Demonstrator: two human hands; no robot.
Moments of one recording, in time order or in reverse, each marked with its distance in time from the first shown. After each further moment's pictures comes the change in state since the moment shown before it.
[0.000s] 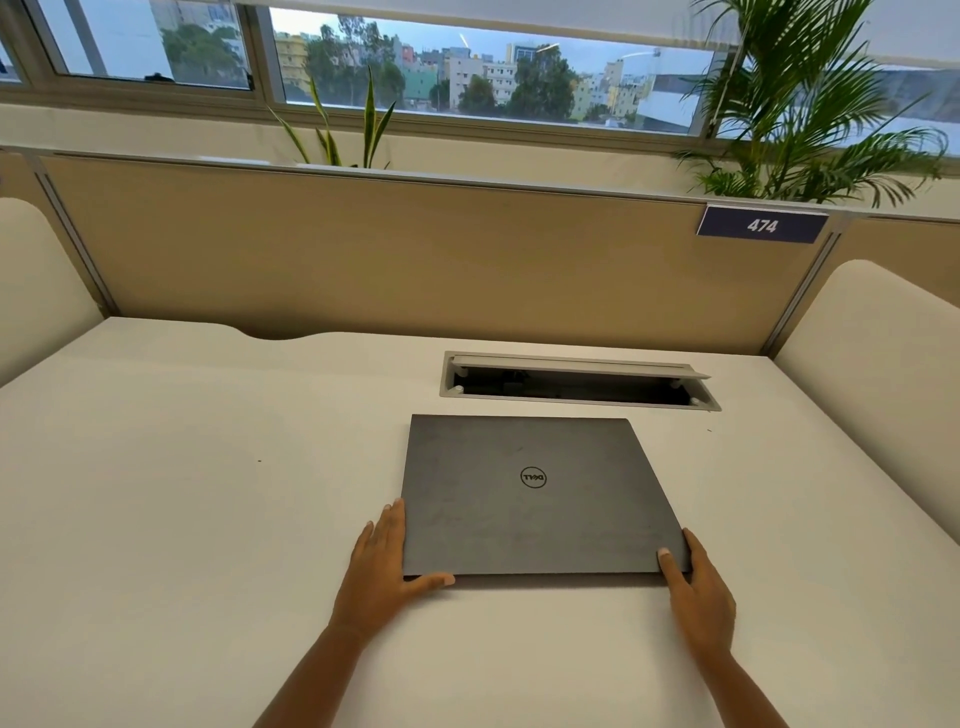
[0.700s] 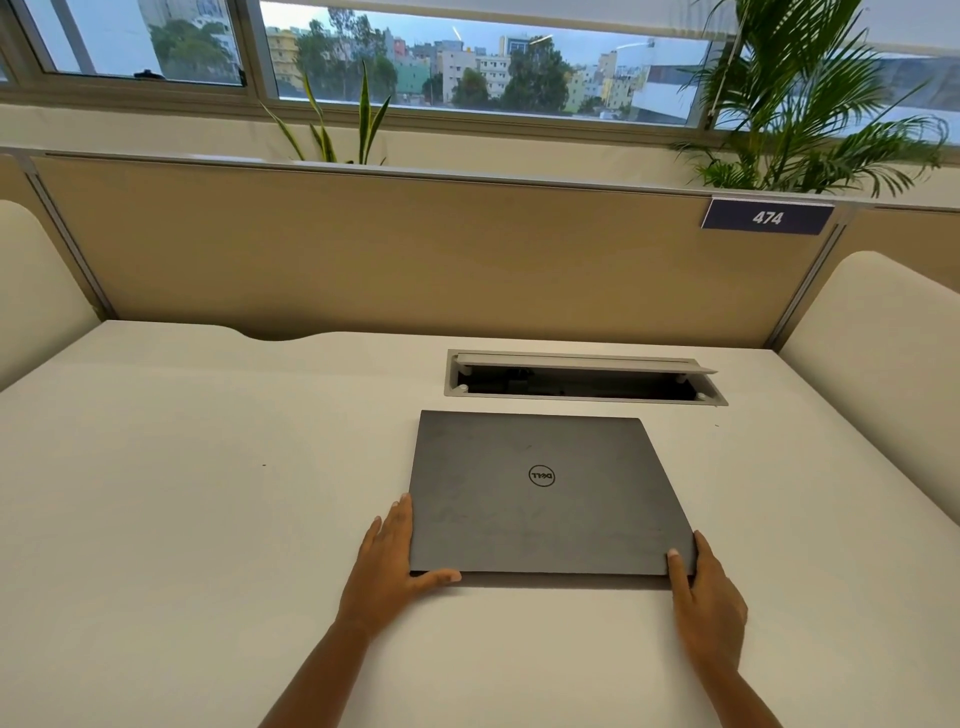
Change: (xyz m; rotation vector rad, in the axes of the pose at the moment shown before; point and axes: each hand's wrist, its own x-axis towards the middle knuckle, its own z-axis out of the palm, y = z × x) left_hand 0.013 -0.012 0.000 -0.029 -0.033 0.042; right_hand -0.012 -0.001 0.011 -0.131 0.103 -0.047
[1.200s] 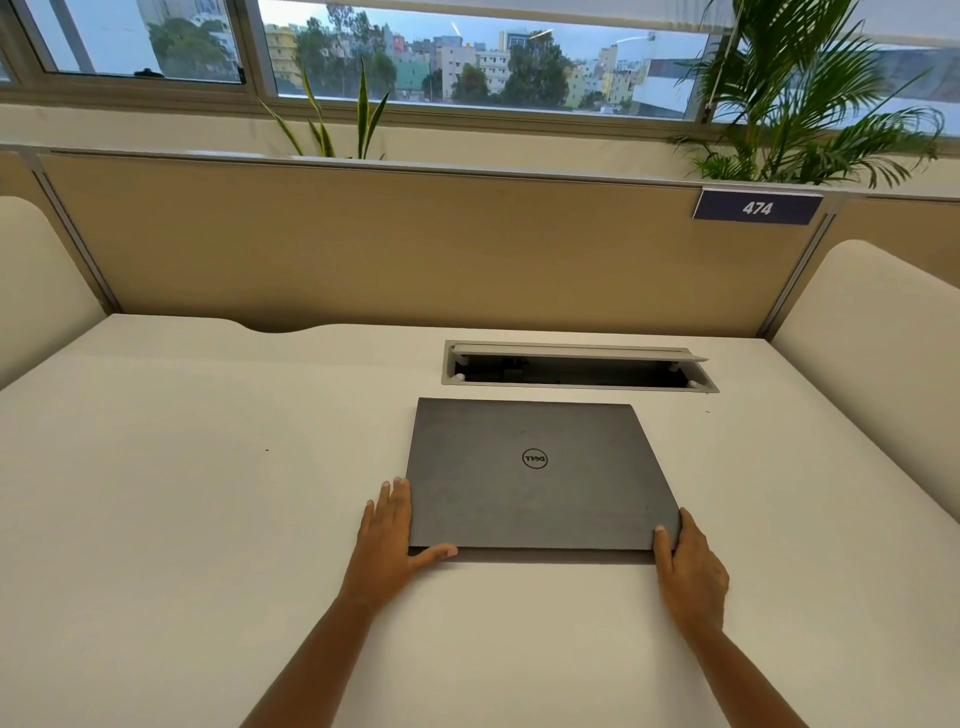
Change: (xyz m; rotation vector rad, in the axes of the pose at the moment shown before) left_hand -0.007 0.010 -0.002 0.176 -0.055 -0.066; right_hand 0.000 -0.007 -0.005 -0.052 -0.052 -0.035
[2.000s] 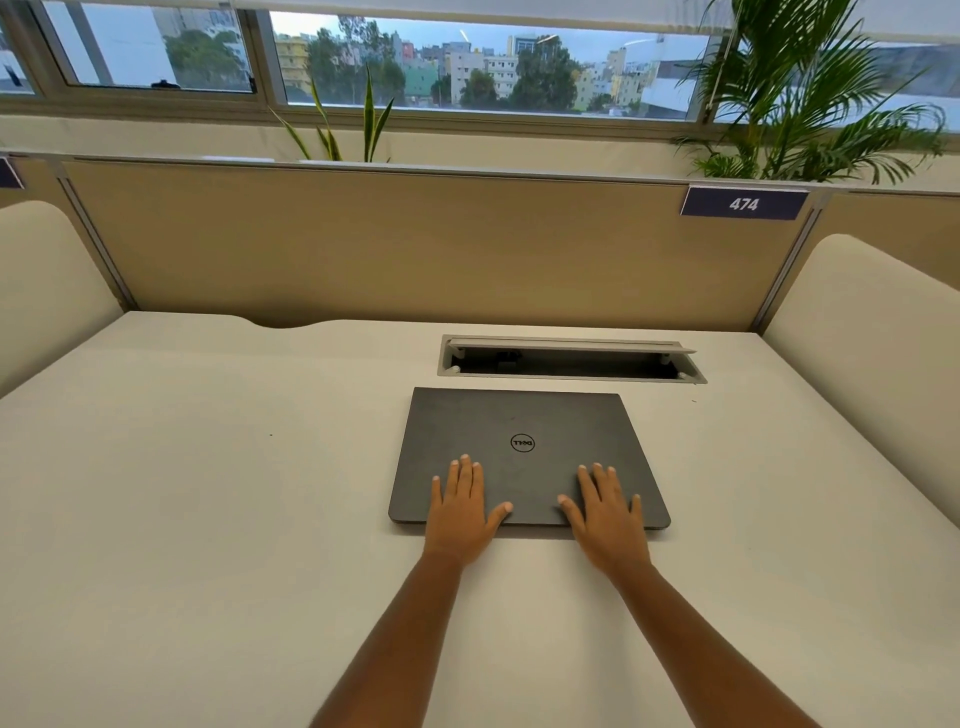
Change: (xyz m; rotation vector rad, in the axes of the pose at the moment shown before) left_hand 0.013 0.093 0.032 0.255 -0.072 0.013; right_hand 0.003 -0.036 0.024 -0.348 -0.339 -0.356
